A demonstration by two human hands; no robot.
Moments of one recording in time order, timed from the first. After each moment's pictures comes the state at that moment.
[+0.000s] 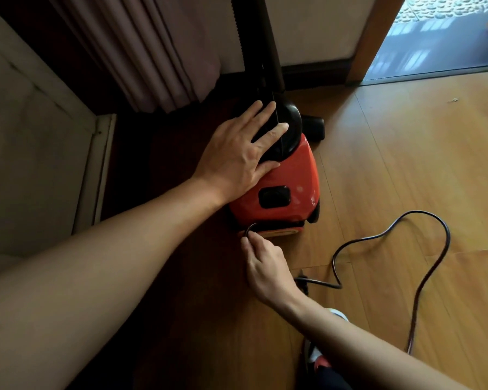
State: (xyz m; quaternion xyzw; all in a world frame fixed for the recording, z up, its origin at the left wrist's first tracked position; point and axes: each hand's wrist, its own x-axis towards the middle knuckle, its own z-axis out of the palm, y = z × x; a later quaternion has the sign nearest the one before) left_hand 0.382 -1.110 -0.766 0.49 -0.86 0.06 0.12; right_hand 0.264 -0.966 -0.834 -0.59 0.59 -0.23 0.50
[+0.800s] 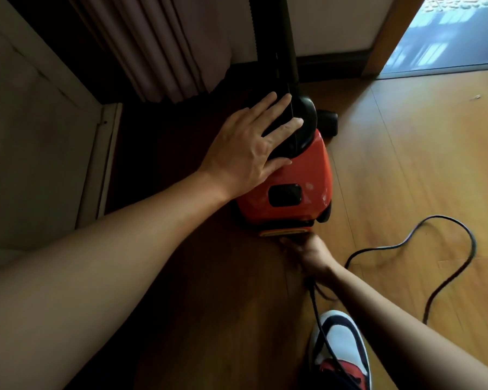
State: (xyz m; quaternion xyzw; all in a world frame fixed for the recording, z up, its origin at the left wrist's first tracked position) left_hand 0.389 -1.114 -0.770 0.47 -0.87 0.05 0.12; right_hand 0.190 -1.009 -0.914 -0.46 0.64 -0.13 0.60
